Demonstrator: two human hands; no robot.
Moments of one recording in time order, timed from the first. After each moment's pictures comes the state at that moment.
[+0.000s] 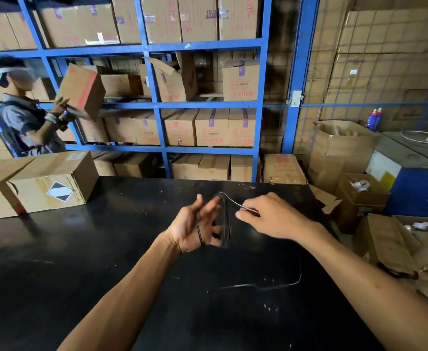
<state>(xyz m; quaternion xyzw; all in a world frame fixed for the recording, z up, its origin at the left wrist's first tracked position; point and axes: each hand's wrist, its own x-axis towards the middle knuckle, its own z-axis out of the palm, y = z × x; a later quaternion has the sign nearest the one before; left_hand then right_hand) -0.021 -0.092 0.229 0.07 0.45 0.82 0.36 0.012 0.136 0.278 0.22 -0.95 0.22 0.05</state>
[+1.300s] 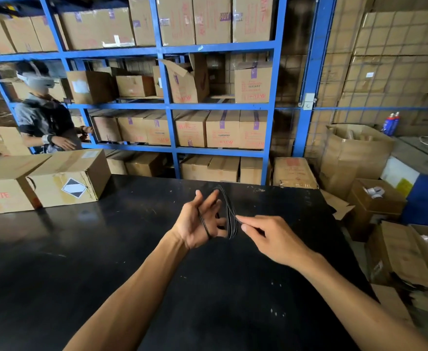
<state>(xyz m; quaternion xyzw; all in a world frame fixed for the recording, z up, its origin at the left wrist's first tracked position) -0.018 -0.091 0.240 0.01 0.37 0.89 0.27 0.023 0.127 0.223 0.26 -0.90 0.33 0.14</state>
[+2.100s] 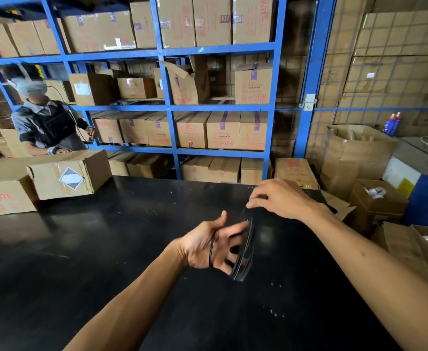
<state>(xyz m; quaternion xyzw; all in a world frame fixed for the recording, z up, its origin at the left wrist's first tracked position) 0.007 -0.086 0.227 0.17 0.45 0.70 0.53 -0.037 0.149 0.296 0.25 -0.95 0.14 0.10</state>
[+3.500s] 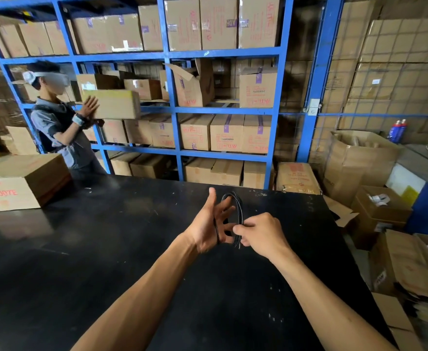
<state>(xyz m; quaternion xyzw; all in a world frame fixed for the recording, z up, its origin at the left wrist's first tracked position) -0.013 -0.064 0.238 0.03 0.51 0.82 0.24 0.016 0.094 0.239 0.00 -0.91 0.42 0.04</state>
